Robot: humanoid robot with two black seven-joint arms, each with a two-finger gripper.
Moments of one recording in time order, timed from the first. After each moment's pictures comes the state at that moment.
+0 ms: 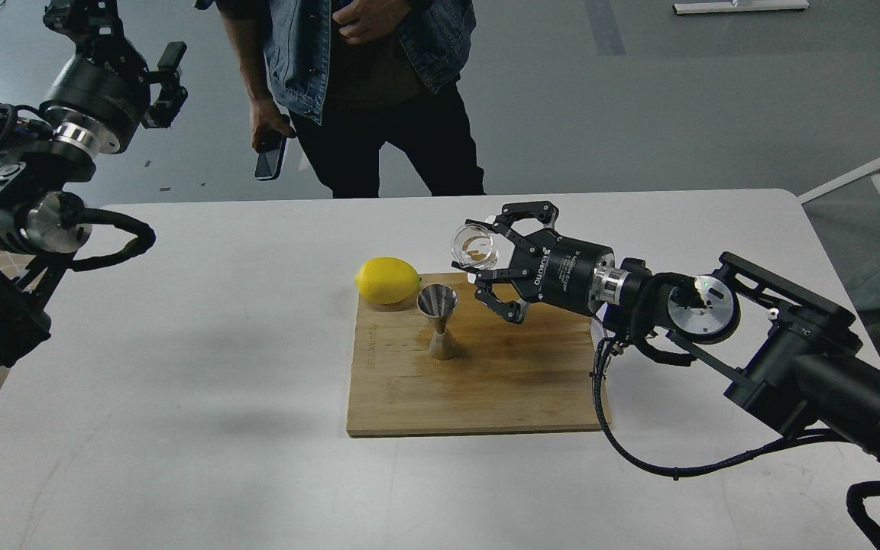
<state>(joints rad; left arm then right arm) -0.88 0.54 -0.79 -0.85 0.30 -0.16 -0.32 0.70 -0.22 0.61 1.07 0.30 0.23 -0.29</state>
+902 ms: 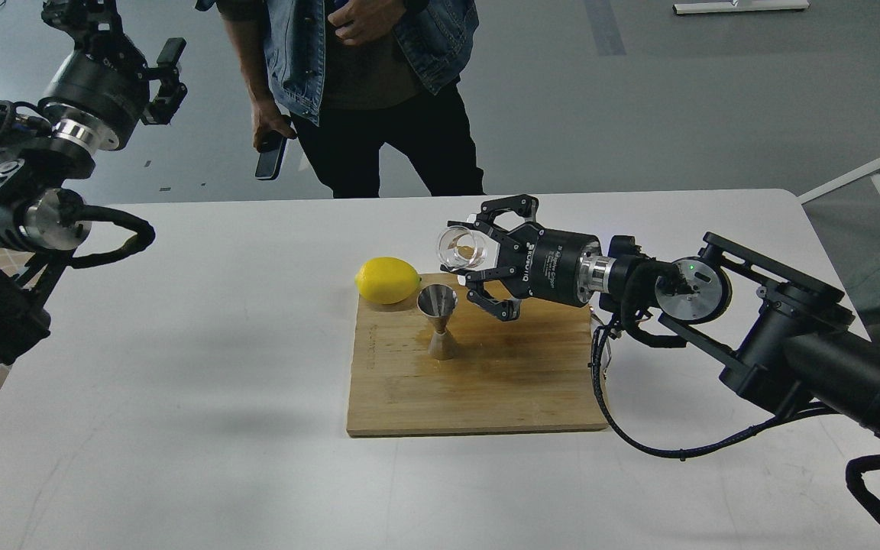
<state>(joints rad) -0.88 0.54 -0.79 -0.85 0.30 -0.16 -0.32 0.80 -0.23 0.53 1.07 0.19 0.23 -0.31</state>
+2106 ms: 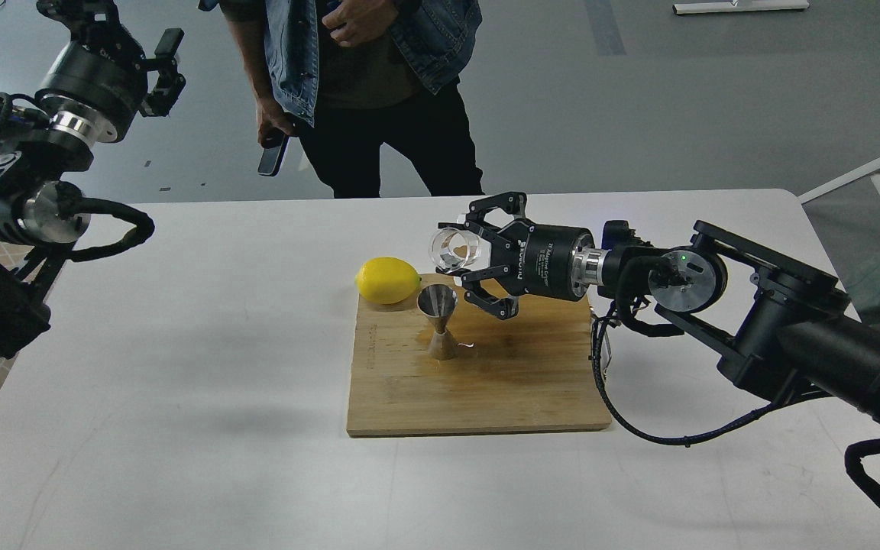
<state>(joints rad) -0.90 0.54 -0.79 -0.85 0.29 -0.16 -0.32 0.84 -0.23 0.50 1.06 0.15 0.25 -0.32</state>
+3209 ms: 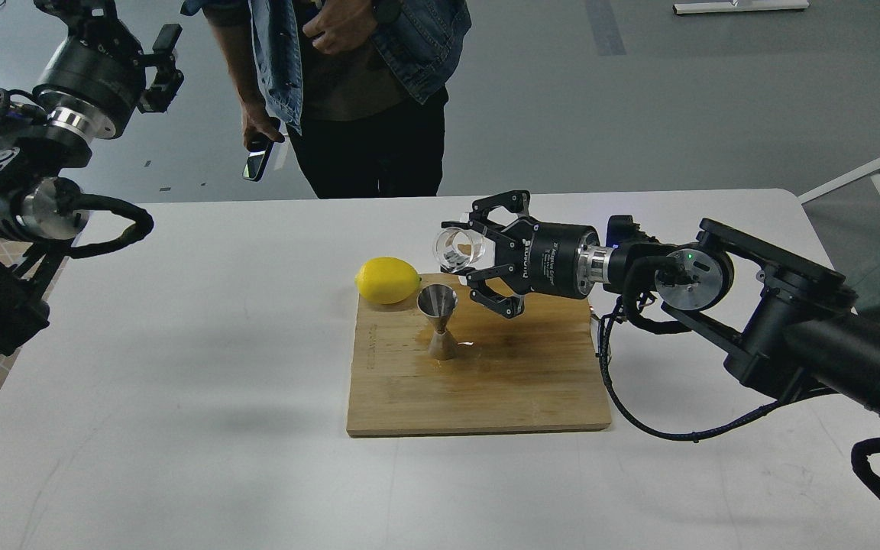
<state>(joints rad) -0.91 0.54 -0.79 -0.84 0.29 -0.16 -0.32 0.85 -0.25 0.49 1.07 0.11 0.27 -0.32</state>
